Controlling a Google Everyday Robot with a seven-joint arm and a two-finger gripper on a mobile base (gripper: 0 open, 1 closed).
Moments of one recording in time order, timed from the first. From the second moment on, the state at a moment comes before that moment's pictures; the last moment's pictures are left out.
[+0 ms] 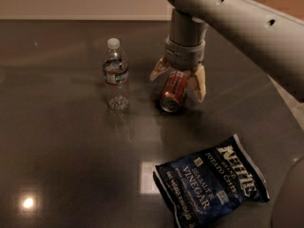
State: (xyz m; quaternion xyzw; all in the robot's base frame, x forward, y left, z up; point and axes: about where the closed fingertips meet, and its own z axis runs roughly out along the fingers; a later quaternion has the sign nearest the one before) arm 0.578 -0.079 0.850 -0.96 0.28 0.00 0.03
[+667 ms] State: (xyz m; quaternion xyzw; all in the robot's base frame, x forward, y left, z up) arm 0.577 -0.080 0.851 -0.96 0.27 -0.01 0.03
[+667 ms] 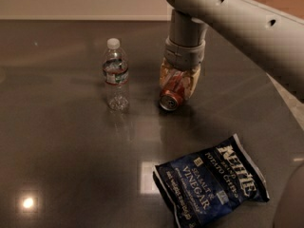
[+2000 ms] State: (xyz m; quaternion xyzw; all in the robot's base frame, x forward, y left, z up) arm 0.566 -0.073 0.979 -0.95 0.28 -0.05 0.12
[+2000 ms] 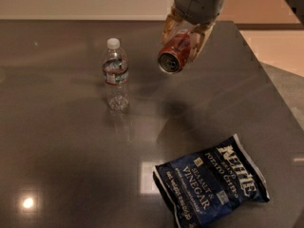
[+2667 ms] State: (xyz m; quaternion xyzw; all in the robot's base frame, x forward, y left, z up) arm 0.575 -0.064 1.001 -0.95 0.26 -0.08 0.15
